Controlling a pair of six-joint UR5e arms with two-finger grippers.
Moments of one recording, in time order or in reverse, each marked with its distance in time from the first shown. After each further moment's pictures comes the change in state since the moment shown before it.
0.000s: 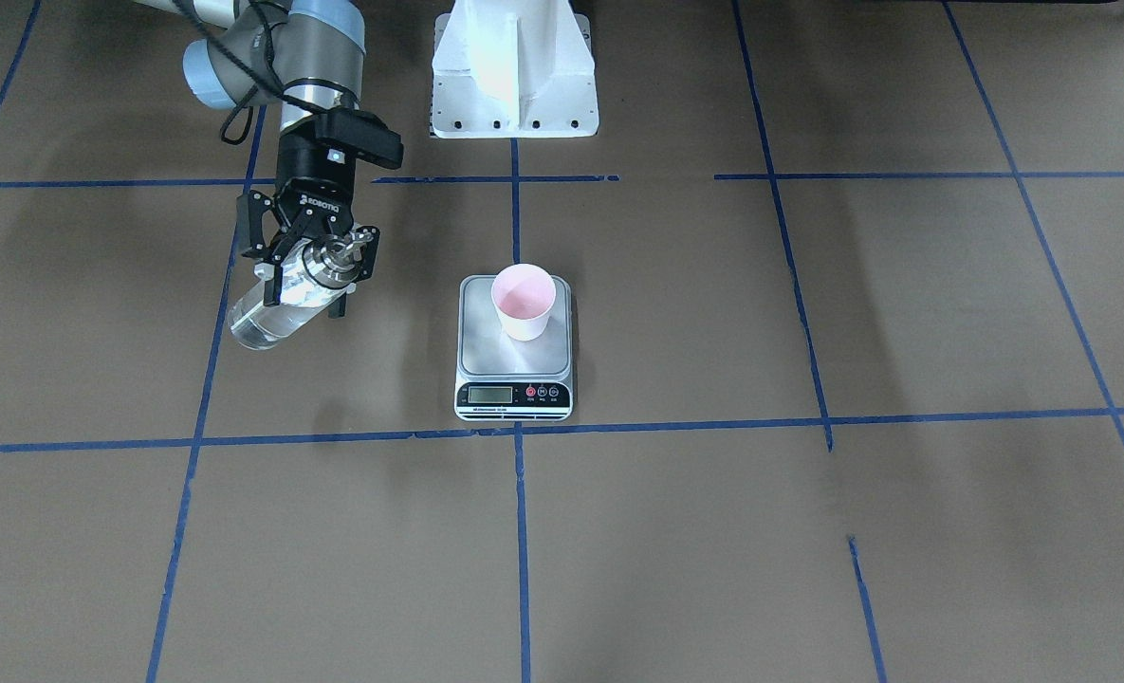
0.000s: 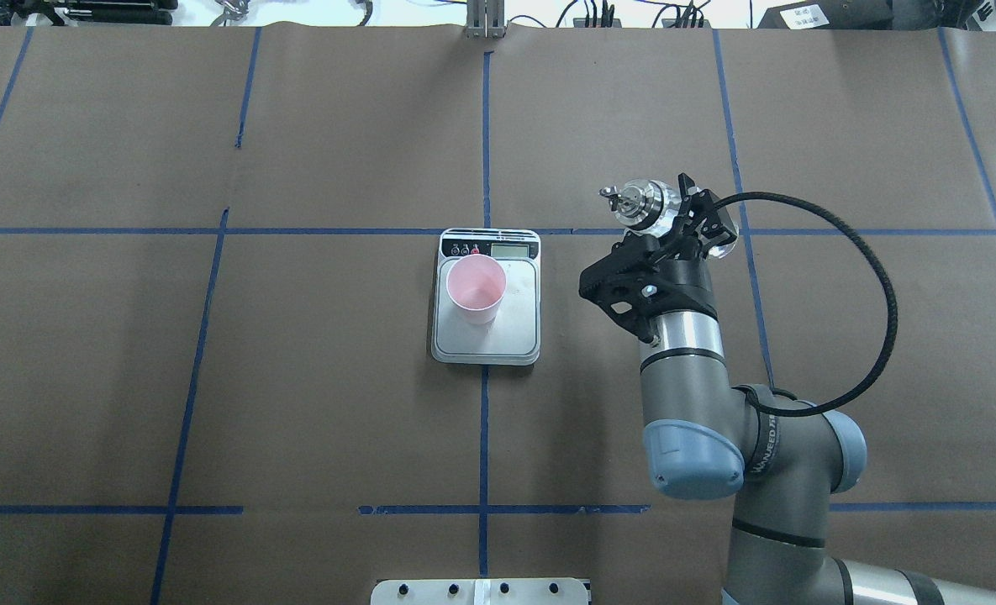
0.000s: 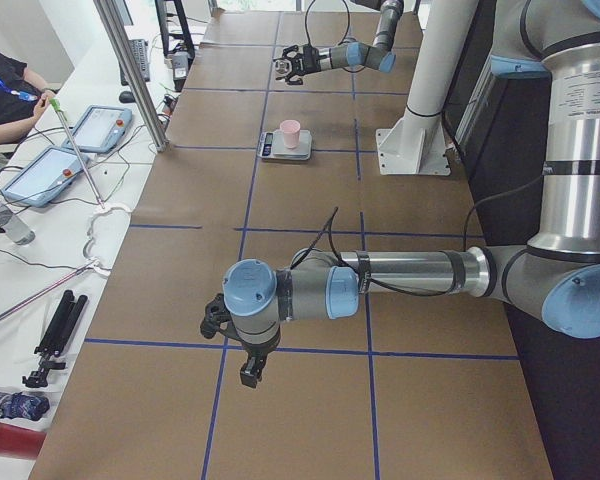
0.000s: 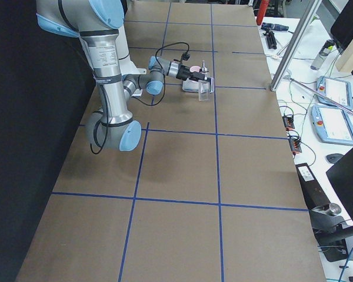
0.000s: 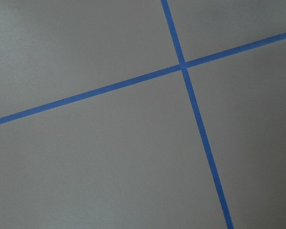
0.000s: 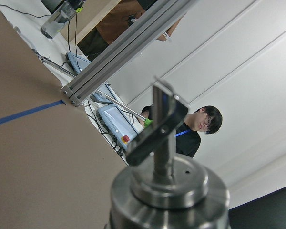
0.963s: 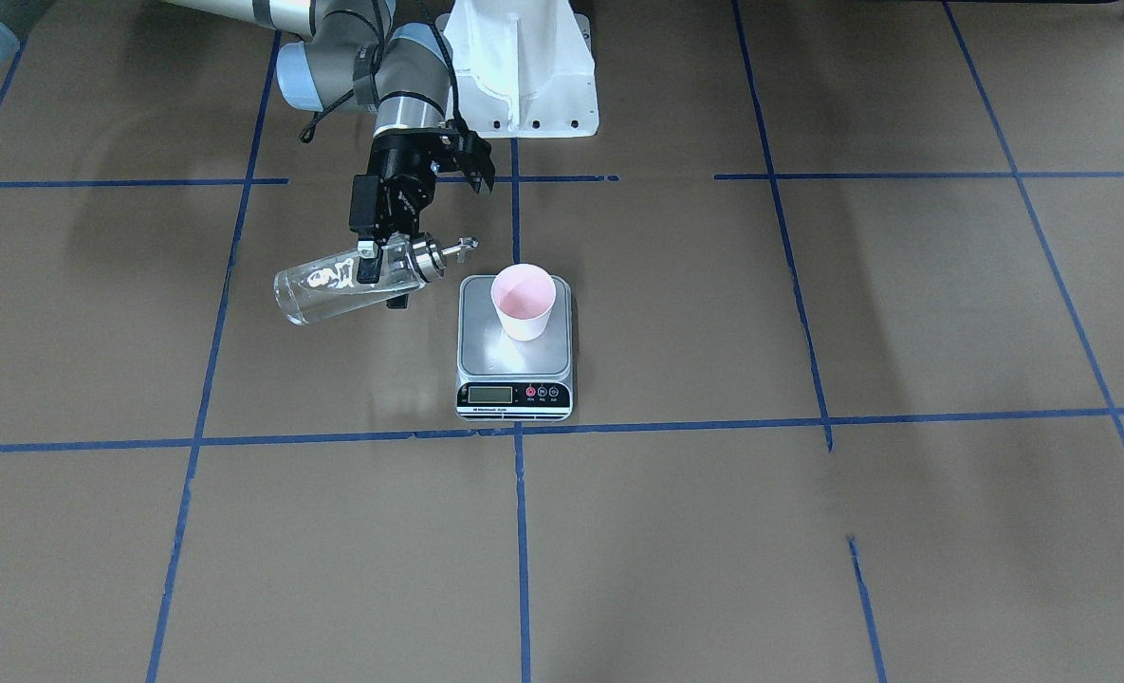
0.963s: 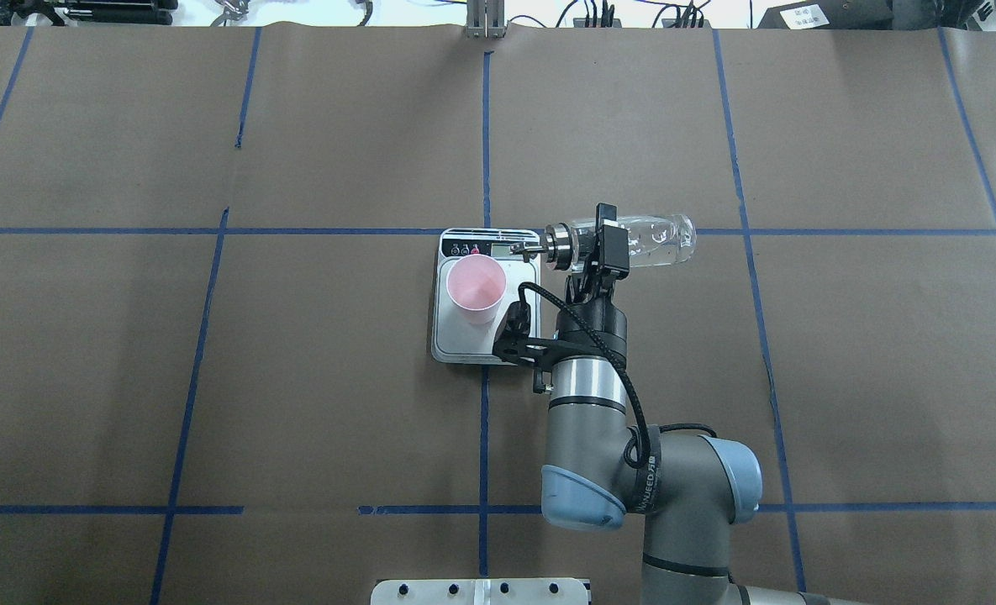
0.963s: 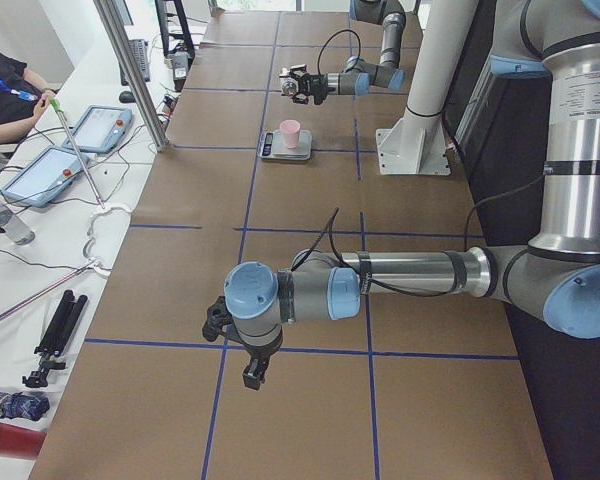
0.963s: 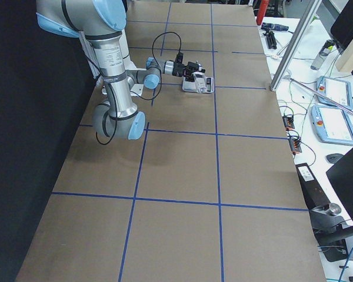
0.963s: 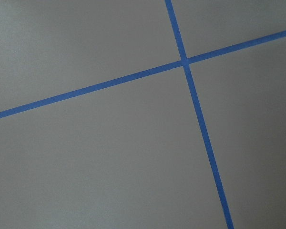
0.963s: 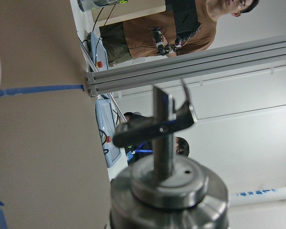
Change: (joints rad) left arm -0.002 0.011 -0.001 0.012 0.001 0.000; right arm -0.075 0.172 -0.174 -0.220 -0.184 -0.213
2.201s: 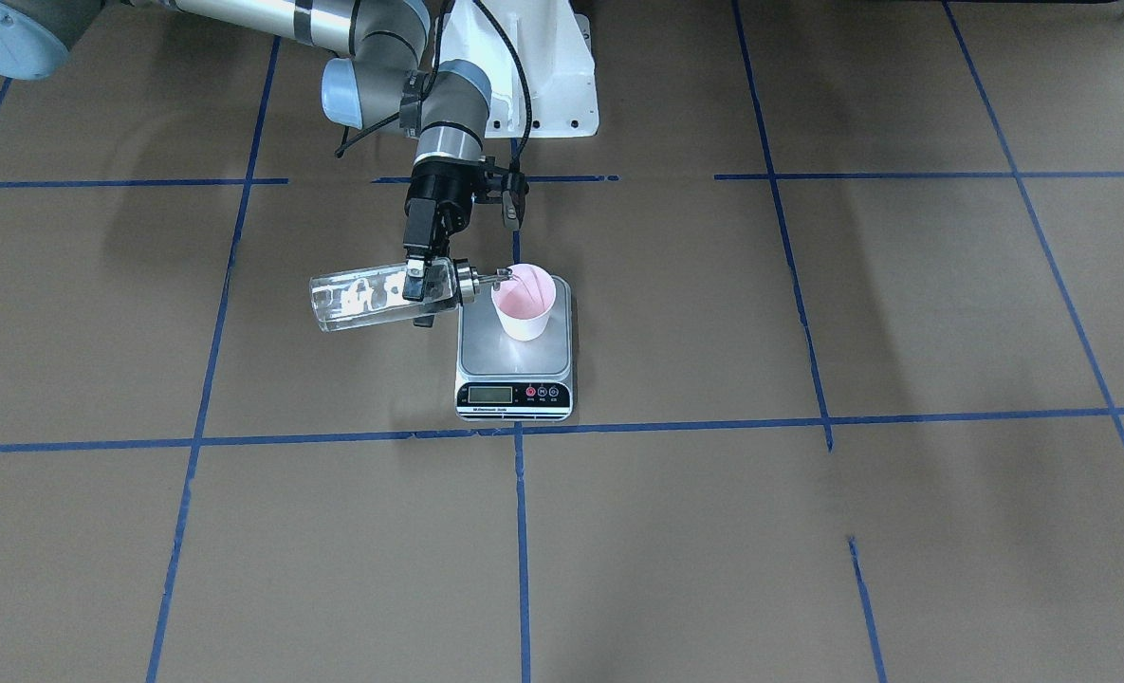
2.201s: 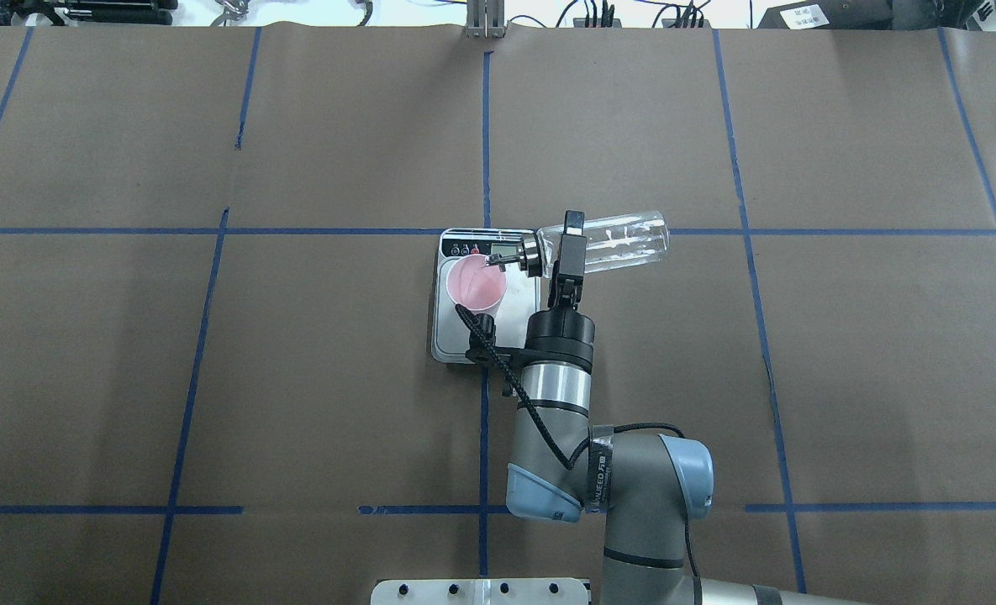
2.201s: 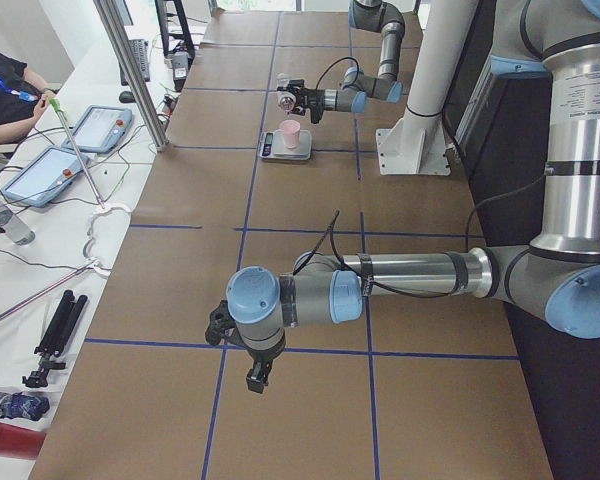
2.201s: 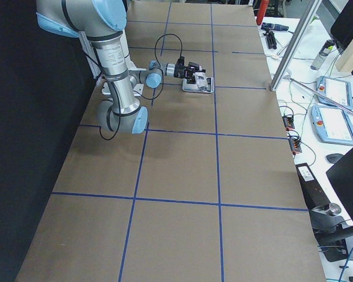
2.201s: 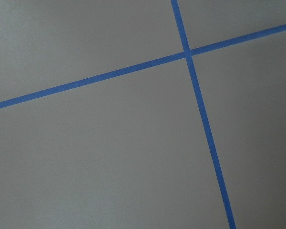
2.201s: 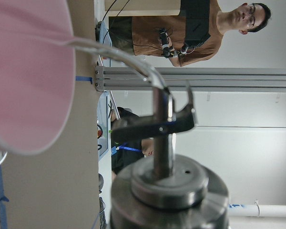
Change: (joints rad) left arm 0.001 0.002 0.007 0.001 0.000 0.000; right arm -0.006 0.072 -0.134 -0.067 -0.074 -0.040
